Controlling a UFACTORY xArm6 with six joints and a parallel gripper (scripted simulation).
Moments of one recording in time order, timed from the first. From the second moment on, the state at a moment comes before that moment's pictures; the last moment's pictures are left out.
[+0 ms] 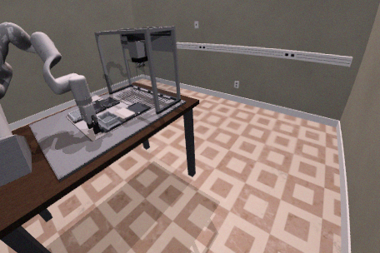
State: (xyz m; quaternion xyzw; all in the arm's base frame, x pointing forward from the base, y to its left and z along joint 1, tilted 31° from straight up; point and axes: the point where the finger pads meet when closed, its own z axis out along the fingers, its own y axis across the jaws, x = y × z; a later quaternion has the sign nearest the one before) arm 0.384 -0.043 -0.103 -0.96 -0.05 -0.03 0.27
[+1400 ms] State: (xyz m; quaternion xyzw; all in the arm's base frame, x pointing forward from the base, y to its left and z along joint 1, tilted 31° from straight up) arm 0.421 -0.040 -0.100 -0.96 -0.05 -0.03 0.27
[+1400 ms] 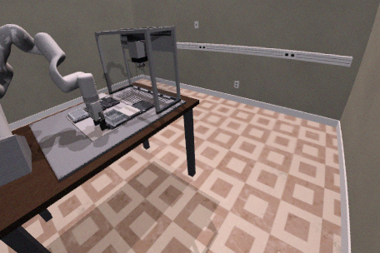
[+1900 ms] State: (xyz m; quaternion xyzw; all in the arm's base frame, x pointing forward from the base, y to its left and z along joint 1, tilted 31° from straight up) arm 0.433 -0.039 -0.099 -0.96 -0.05 -0.03 0.27
